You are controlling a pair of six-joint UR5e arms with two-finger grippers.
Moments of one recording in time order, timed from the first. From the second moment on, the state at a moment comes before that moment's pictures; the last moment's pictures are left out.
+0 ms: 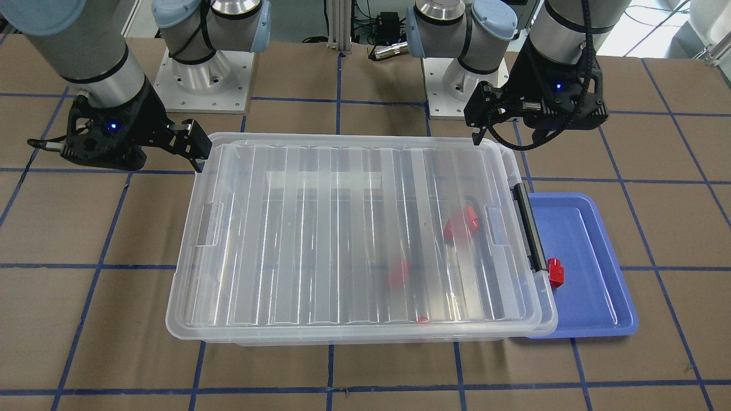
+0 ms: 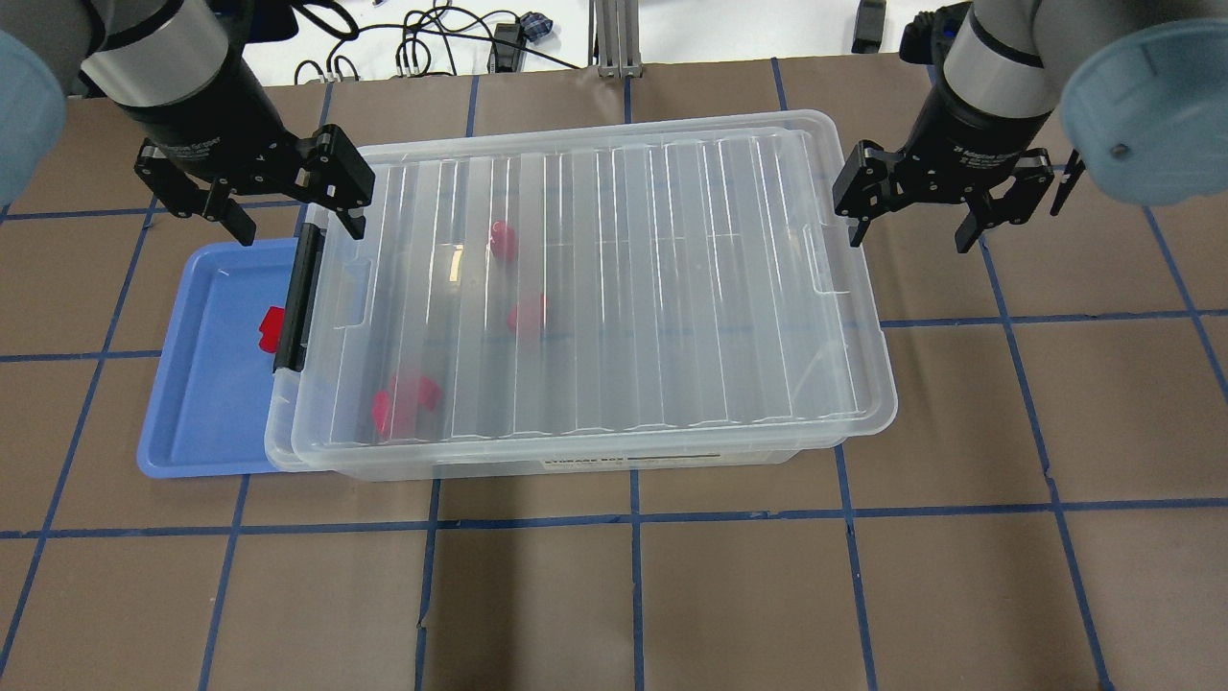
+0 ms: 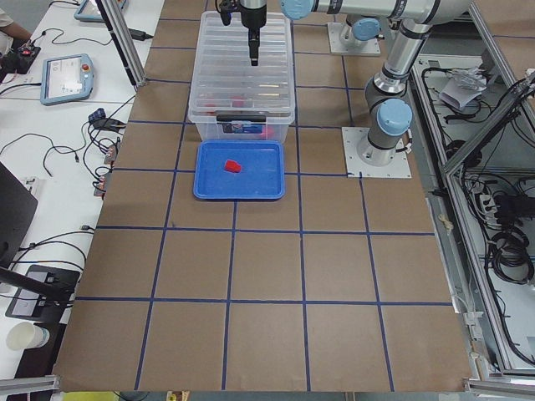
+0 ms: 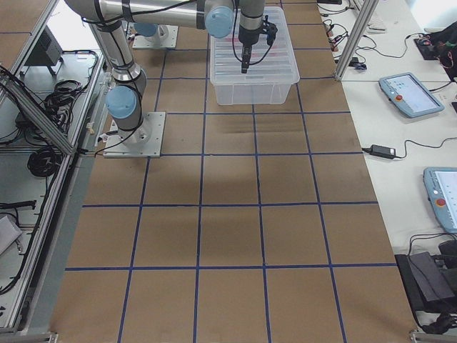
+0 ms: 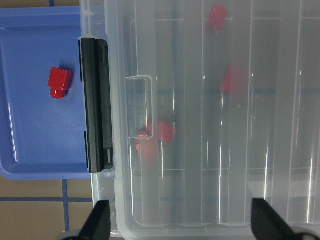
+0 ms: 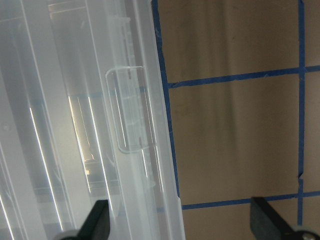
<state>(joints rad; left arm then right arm) -1.55 -1.56 -1.53 -1.63 1.57 0.01 1.54 -1.51 1.63 -1.64 -1.54 0.08</state>
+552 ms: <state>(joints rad) -1.55 -1.57 -1.53 -1.63 1.57 0.01 1.53 -1.40 1.63 -1.75 -1.56 0.09</state>
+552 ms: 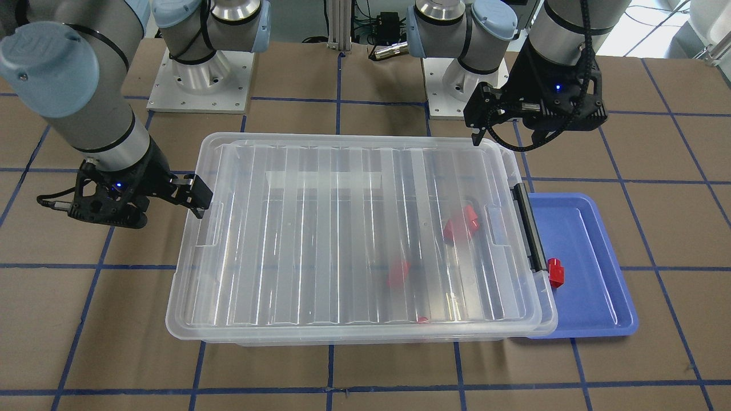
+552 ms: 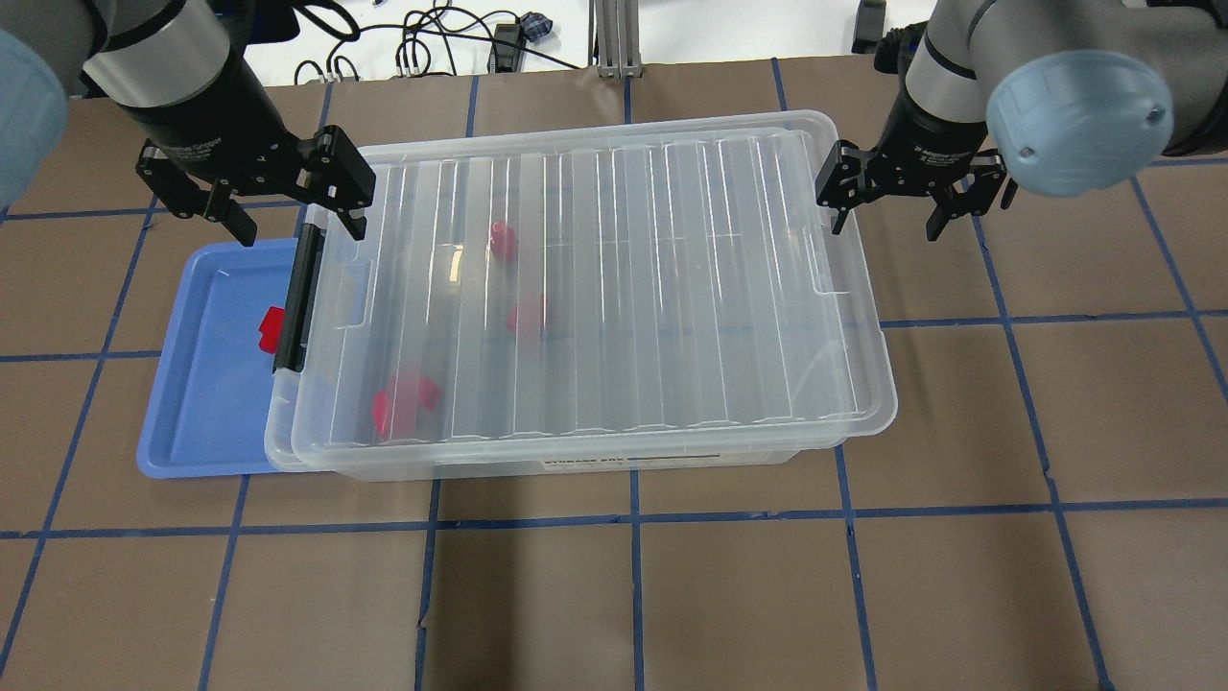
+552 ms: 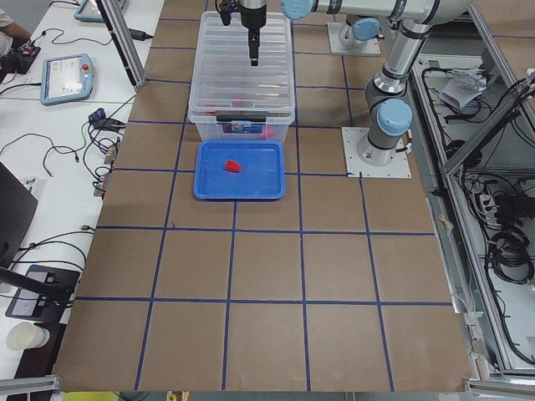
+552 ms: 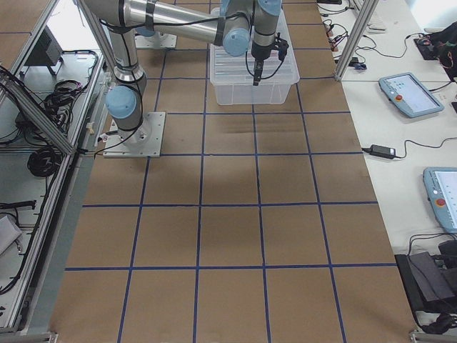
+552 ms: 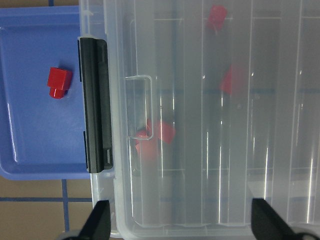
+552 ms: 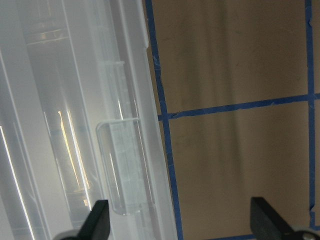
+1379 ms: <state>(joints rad) -1.56 -1.60 -1.53 -1.62 1.57 0.01 1.53 -1.34 1.63 -1.75 -1.60 0.10</state>
